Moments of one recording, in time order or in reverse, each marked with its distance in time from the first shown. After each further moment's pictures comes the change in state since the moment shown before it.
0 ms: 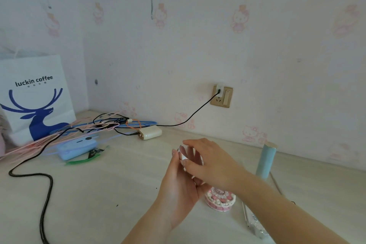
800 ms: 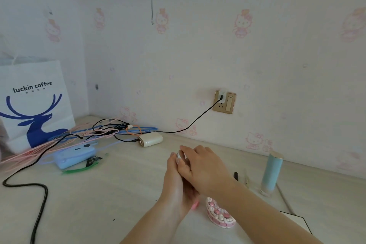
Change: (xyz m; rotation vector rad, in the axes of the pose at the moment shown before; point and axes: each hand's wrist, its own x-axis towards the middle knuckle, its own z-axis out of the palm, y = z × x) left_hand 0.046 0.007 0.001 -0.146 0.185 0.025; right_hand 0.036 0.008 0.028 -0.262 0.085 0.019
